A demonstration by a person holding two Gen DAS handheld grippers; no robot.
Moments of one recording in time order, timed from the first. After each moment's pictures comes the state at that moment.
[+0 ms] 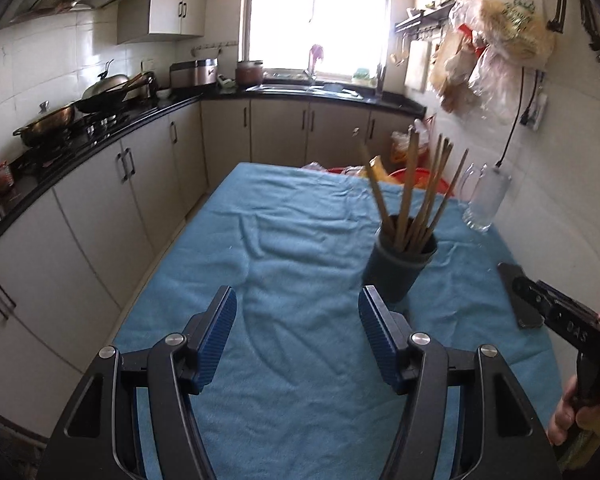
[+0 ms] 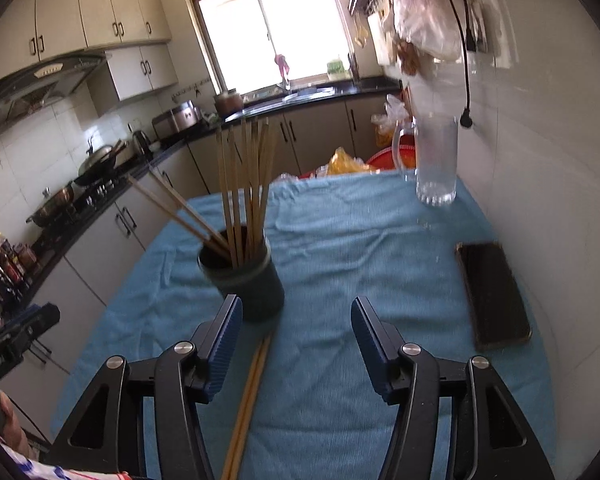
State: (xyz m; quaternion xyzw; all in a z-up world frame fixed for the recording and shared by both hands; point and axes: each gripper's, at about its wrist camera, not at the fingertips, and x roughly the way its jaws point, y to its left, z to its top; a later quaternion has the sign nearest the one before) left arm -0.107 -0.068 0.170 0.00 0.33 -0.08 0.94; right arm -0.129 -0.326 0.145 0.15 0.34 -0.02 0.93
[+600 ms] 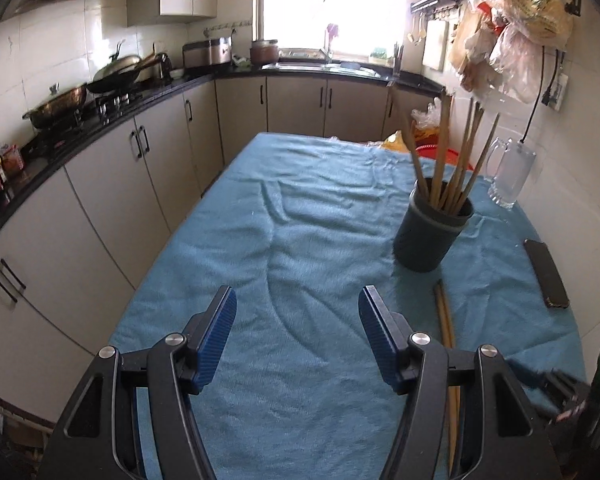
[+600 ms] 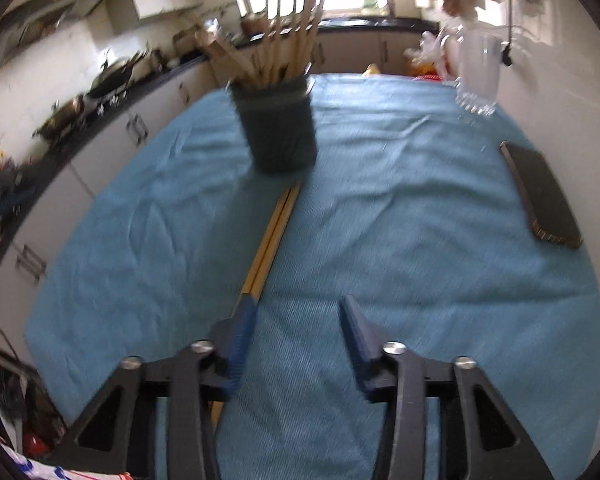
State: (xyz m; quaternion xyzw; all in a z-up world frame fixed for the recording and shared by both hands) left arm -0.102 -0.056 0.133 0.01 0.37 -0.05 0.93; right arm -0.157 -0.263 0.053 0.09 0.45 0.04 0.89
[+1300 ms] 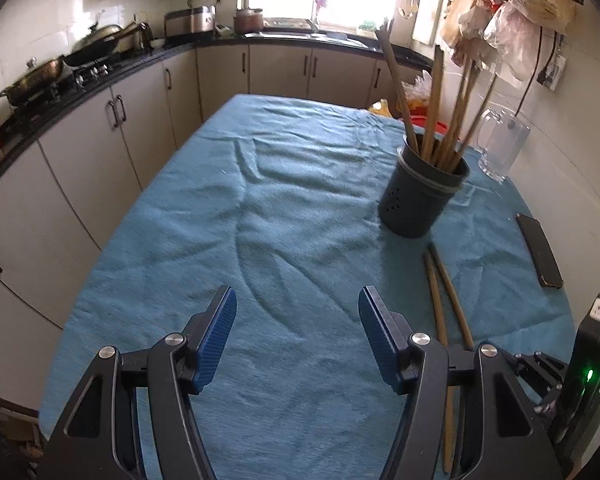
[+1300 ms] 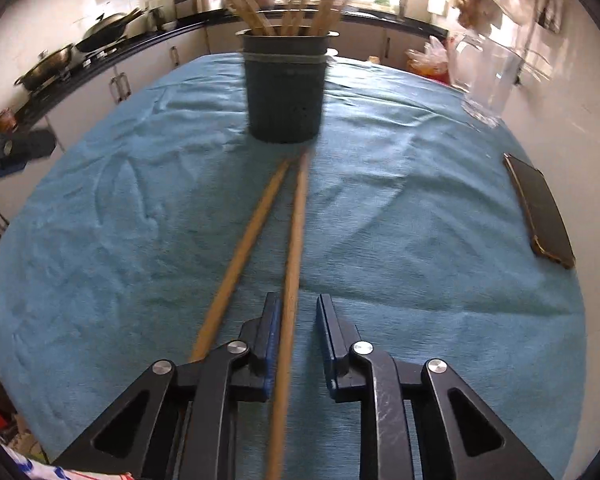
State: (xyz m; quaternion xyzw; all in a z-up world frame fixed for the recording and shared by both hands) left arm -0.092 -0.073 0.099 0.00 0.42 -0.09 0.90; right arm -0.138 -0.255 0.037 0.03 0.47 -0.01 0.88
